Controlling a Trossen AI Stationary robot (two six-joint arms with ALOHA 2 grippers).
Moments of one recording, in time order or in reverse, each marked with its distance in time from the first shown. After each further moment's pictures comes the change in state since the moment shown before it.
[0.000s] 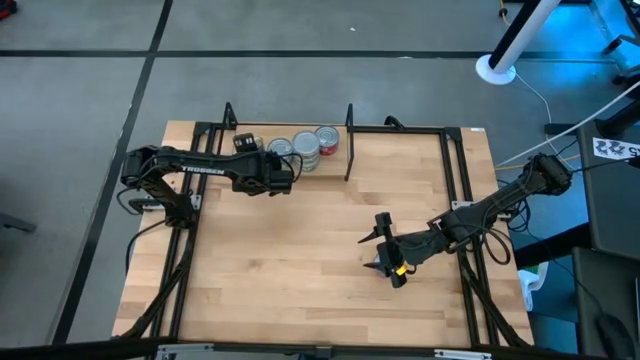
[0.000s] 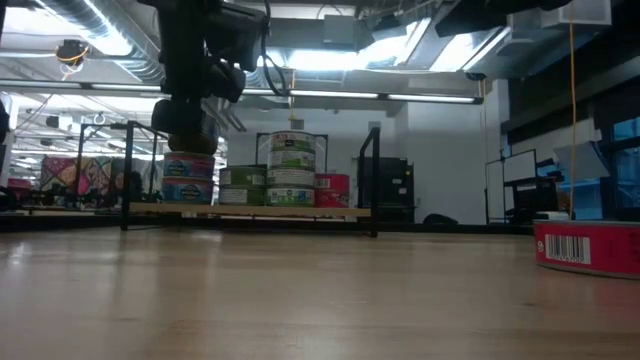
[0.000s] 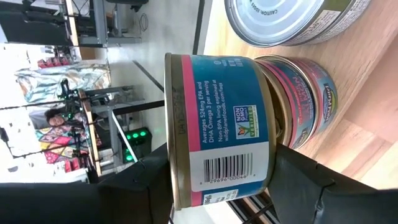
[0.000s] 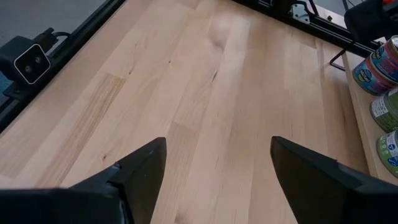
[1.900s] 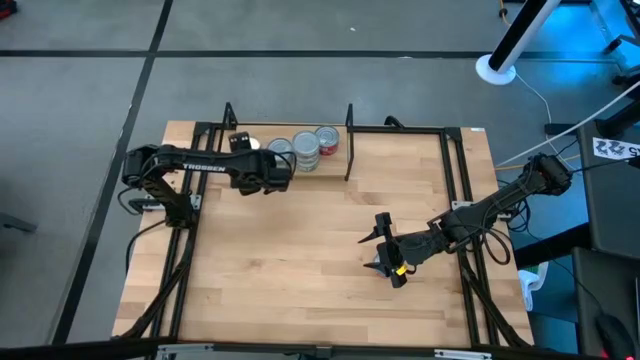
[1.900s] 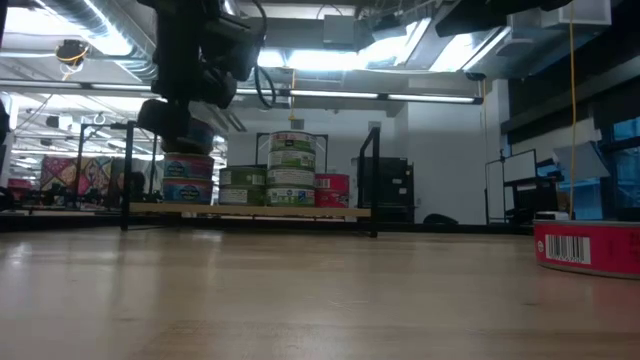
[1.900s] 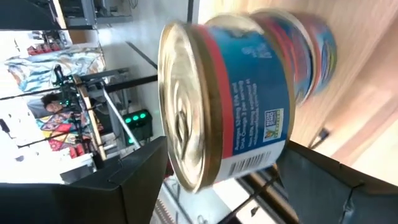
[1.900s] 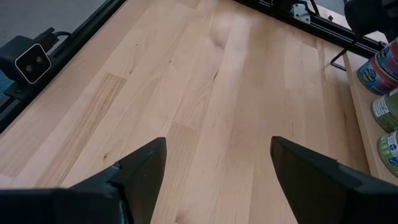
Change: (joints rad) left arm 0.037 0.003 -0.002 -0.104 0.030 -0.010; right arm 0.000 0.000 0.000 0.000 -0.003 0.000
